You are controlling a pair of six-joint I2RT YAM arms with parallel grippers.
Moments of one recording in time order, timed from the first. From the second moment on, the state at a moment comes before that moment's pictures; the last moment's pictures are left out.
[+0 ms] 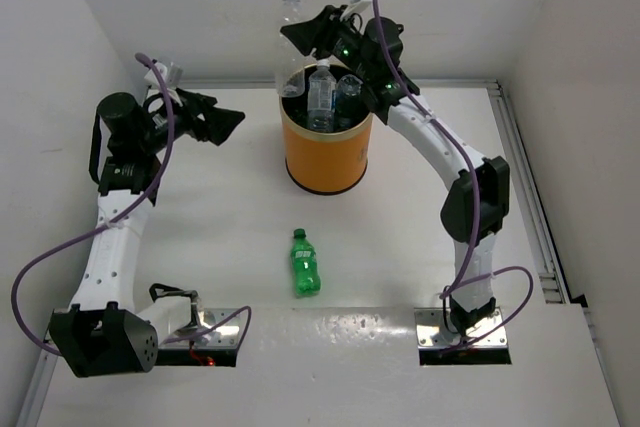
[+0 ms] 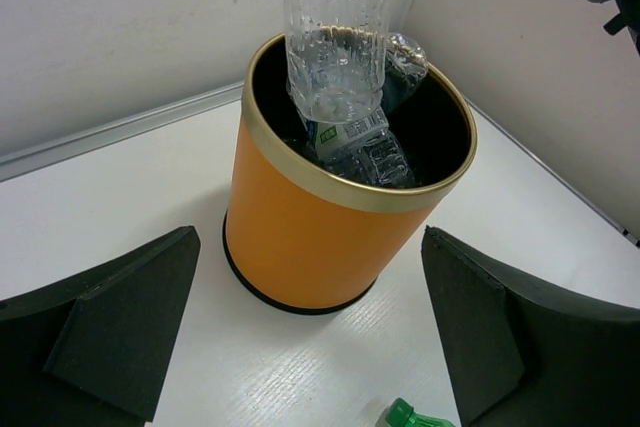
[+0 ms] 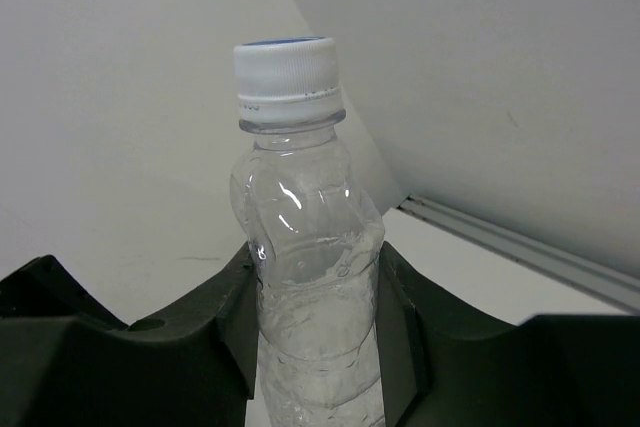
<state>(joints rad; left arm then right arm) 0.10 1.08 1.09 -0.01 0.79 -0.22 0.49 2.01 1.92 0.31 -0.32 0.58</state>
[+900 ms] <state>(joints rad) 0.15 1.03 1.04 -0.02 0.81 -0.20 0.49 2.03 1.66 0.51 -0.32 0.38</state>
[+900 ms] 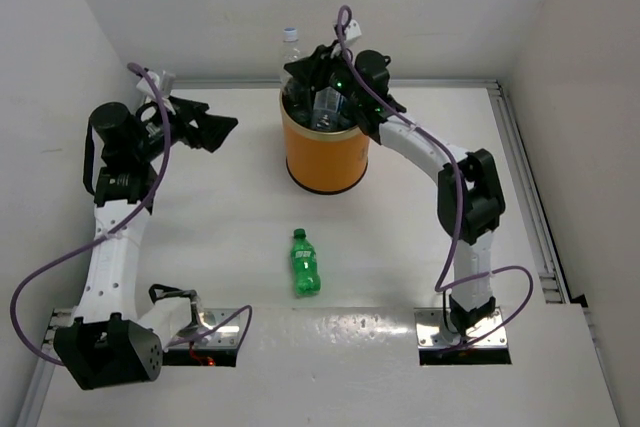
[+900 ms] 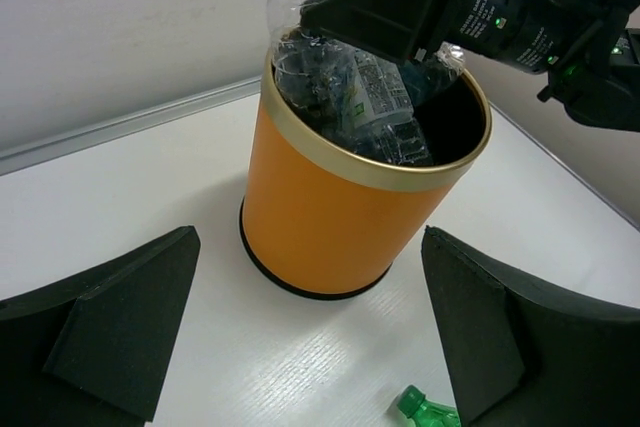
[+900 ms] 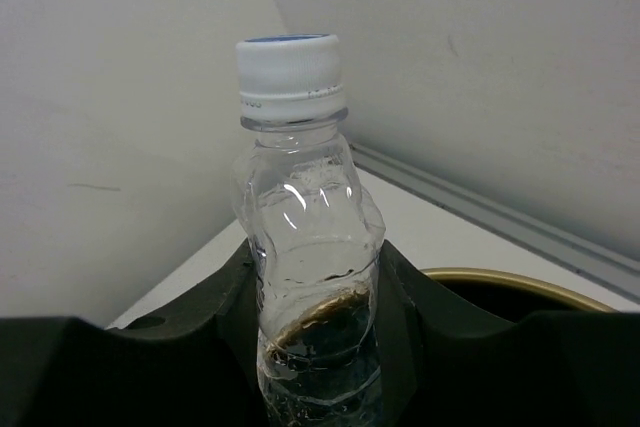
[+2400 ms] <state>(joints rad) -0.65 1.40 0.96 -0.62 0.29 0.18 0.21 0.96 0.92 -0.17 -0.32 0.02</state>
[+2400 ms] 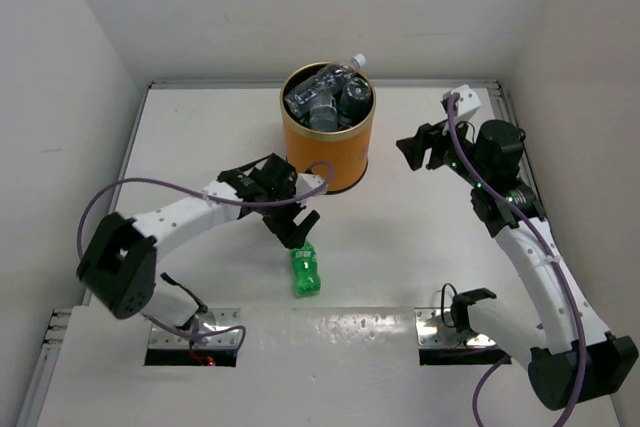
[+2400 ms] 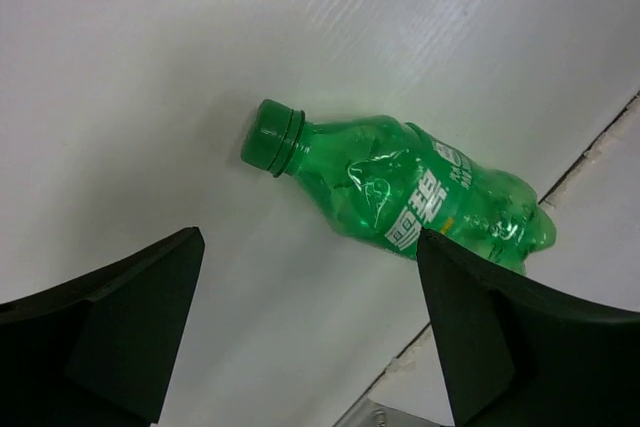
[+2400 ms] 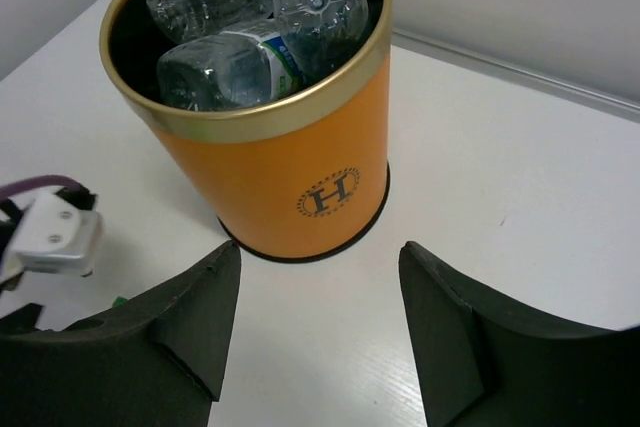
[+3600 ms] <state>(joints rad) -0.64 1.53 0.98 -0.61 0.40 -0.17 0.10 0.89 0.86 -0.25 -0.40 0.00</state>
